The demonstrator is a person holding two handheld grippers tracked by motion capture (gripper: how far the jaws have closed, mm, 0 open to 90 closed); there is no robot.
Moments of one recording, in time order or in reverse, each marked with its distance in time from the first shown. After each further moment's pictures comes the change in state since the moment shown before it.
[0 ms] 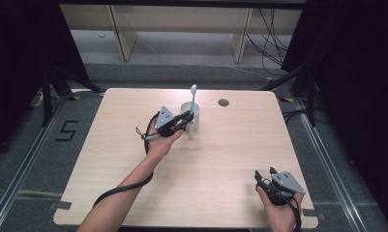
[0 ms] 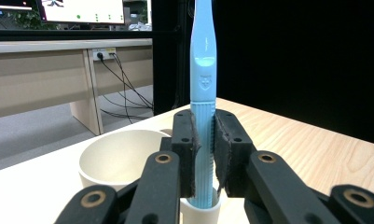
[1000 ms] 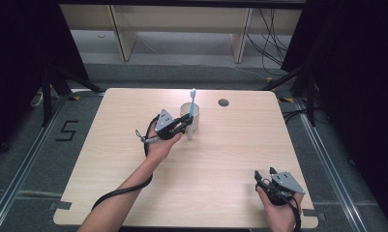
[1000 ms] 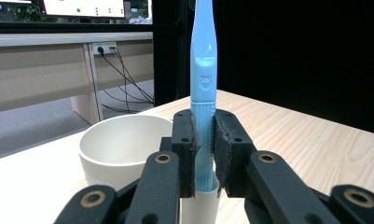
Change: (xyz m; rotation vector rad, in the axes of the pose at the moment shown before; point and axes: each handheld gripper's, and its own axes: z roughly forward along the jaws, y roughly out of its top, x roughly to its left) left arm 0.000 -0.009 -0.003 0.025 0.005 0.006; right arm 0.000 0.000 0.000 0.009 -0.002 -0.004
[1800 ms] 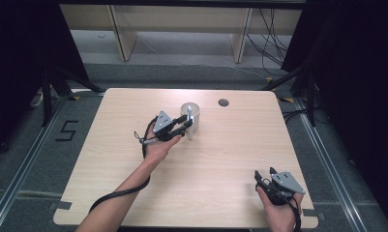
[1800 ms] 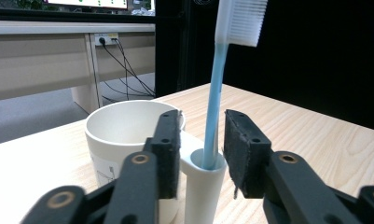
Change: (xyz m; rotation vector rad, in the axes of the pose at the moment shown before) left arm 0.001 -0.002 -0.007 0.020 0.012 -0.024; right arm 0.000 0.000 0.000 0.008 0.004 0.001
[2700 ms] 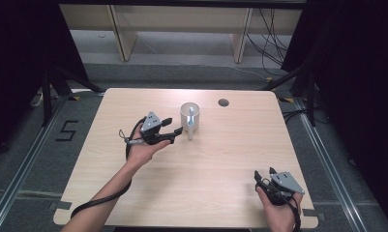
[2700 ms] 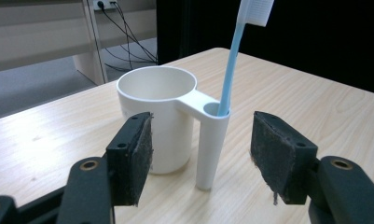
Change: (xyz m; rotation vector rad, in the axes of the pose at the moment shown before) left arm 0.011 0.015 -0.045 0.167 0.001 0.011; right arm 0.002 0.000 0.000 0.002 -0.002 0.011
